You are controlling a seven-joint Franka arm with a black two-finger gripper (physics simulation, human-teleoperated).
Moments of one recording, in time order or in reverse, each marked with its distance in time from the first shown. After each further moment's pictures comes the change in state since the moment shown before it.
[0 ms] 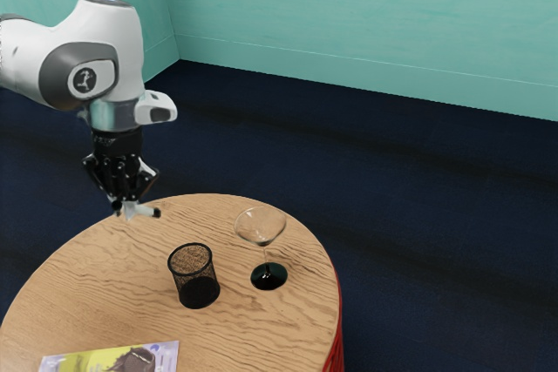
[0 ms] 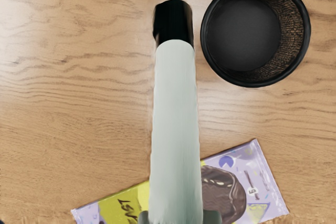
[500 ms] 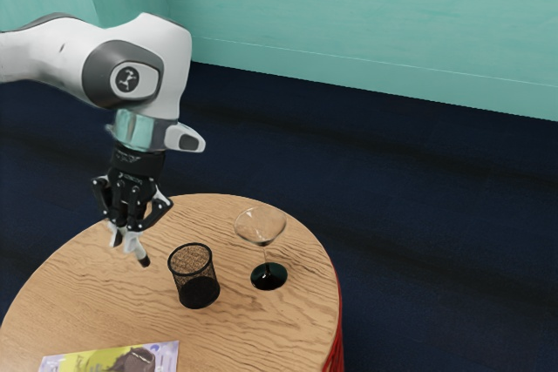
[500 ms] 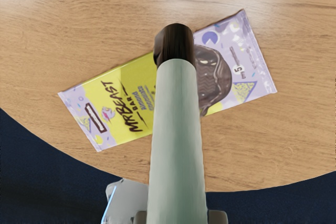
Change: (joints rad) arm -0.080 0.101 -0.044 0.099 -0.046 -0.317 -0.097
